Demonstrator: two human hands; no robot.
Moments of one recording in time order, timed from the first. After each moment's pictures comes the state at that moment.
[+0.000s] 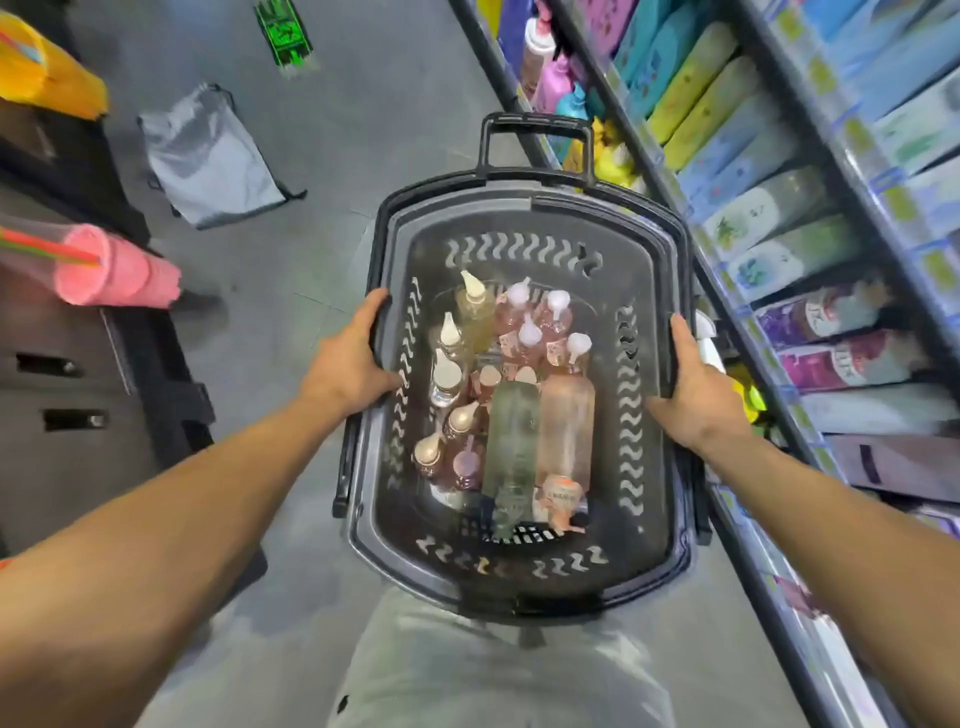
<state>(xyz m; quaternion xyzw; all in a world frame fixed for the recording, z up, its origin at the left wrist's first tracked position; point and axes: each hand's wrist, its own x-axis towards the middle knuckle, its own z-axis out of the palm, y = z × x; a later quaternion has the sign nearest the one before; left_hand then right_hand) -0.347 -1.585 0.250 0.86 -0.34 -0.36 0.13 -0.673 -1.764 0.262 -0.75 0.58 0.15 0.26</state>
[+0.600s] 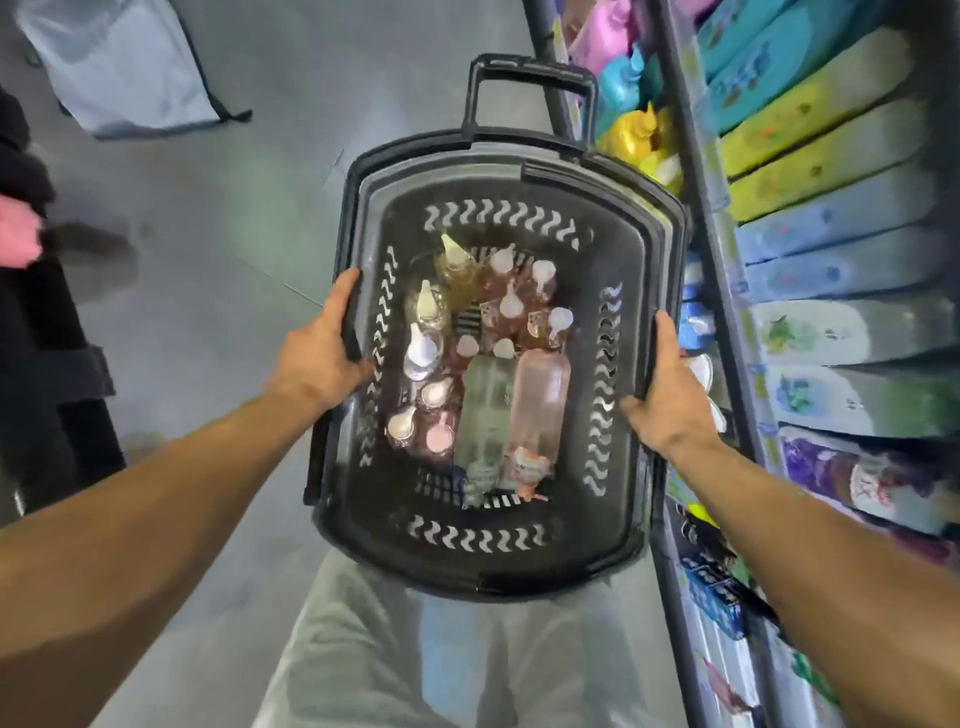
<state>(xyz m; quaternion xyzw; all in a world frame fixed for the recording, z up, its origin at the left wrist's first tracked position) -0.289 -1.749 0.109 0.88 -0.23 -0.40 0.12 -0.584 -1.963 0.106 -0.76 0.56 0.20 0.27</state>
